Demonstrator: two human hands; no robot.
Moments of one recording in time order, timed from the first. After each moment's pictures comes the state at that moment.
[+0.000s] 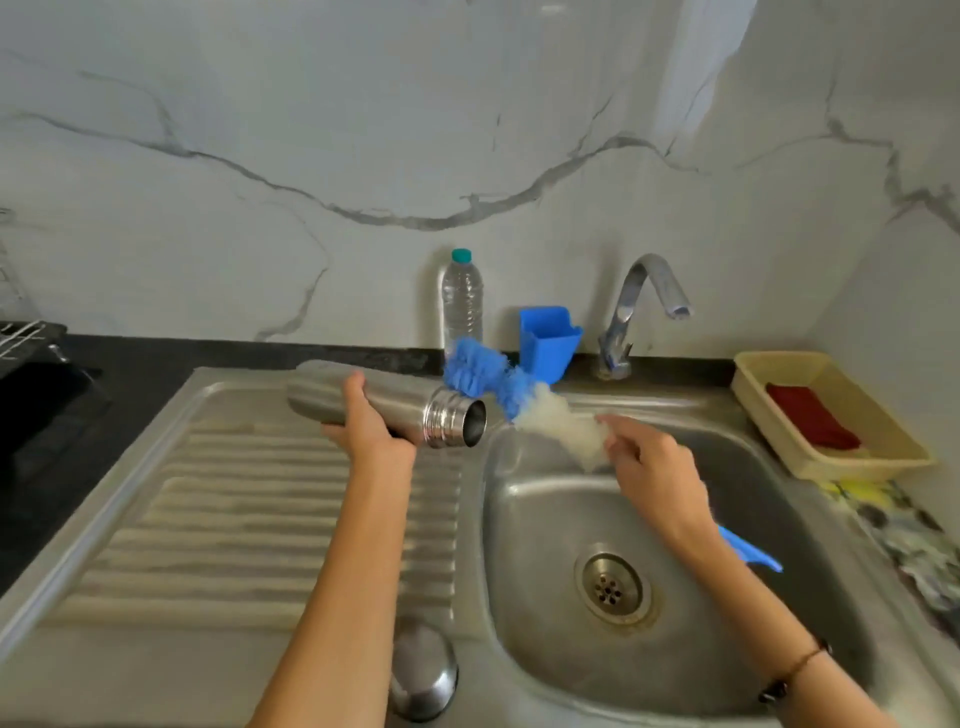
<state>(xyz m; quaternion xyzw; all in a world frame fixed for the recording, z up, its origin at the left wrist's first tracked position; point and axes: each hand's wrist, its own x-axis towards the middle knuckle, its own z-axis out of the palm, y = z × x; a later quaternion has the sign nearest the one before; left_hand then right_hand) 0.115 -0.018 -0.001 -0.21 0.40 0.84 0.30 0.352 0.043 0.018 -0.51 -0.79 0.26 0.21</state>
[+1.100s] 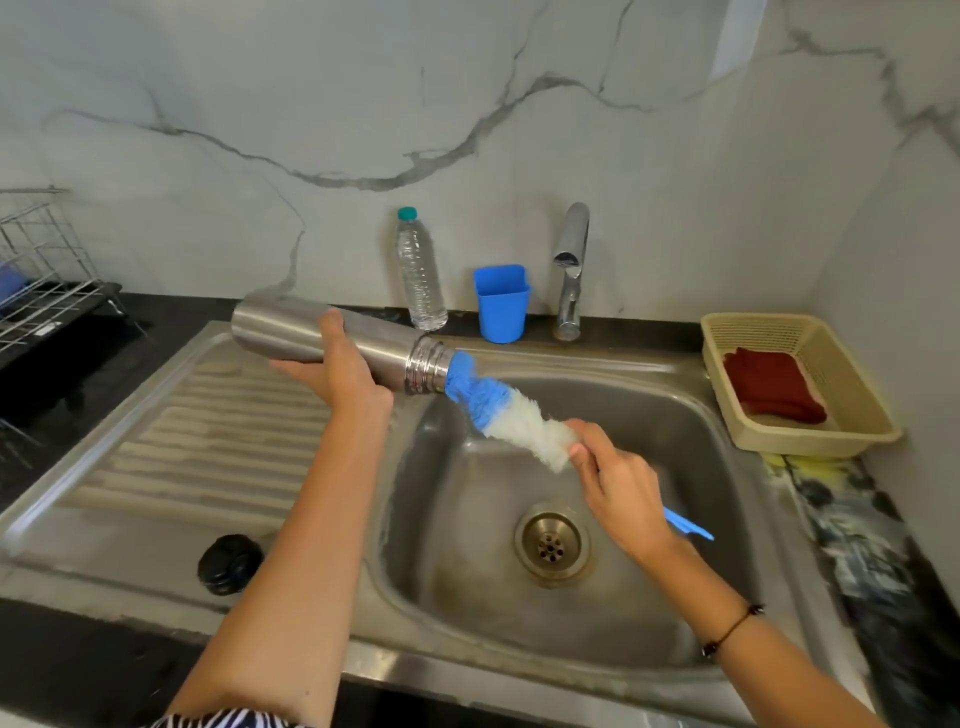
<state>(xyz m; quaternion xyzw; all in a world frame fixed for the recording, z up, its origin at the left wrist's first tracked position) 0.234 0.024 0.027 -0.11 0.46 0.87 0.09 0.469 0.110 -0.066 -0.30 -0.89 0.21 0.27</state>
